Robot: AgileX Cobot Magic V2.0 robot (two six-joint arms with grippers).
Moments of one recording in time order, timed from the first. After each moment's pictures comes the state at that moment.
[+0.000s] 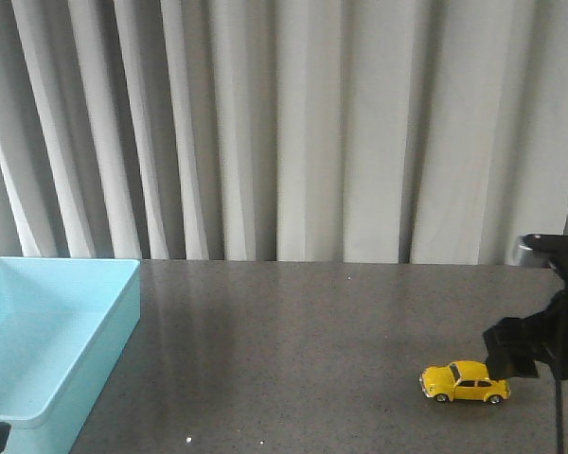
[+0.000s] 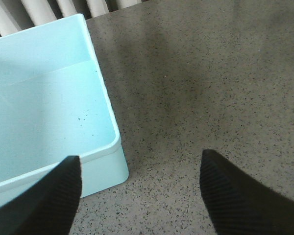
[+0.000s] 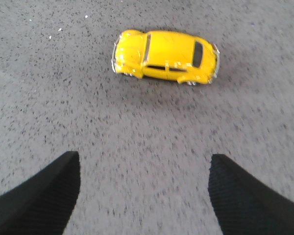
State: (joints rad) left arm -0.28 0.79 -0.73 0.12 0.54 -0.03; right arm -0.02 1.57 -1.36 0.18 0.96 -0.15
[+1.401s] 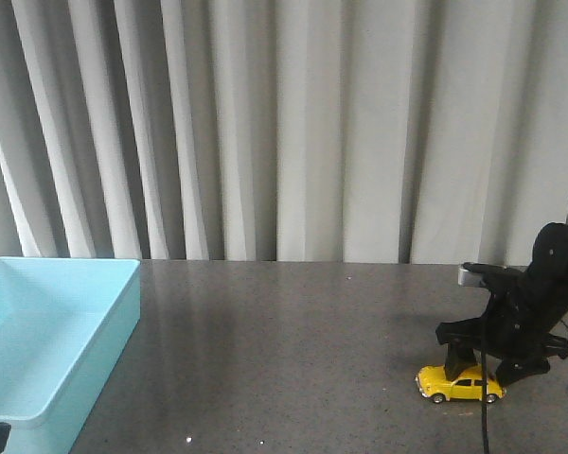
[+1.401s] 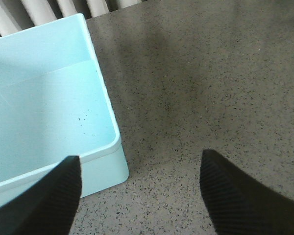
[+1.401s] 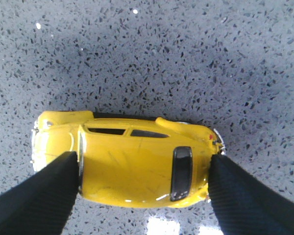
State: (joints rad) left arm -0.28 0.79 -0.73 0.12 0.54 -0.03; right arm -0.05 2.15 -1.86 0.19 1.13 -0.11
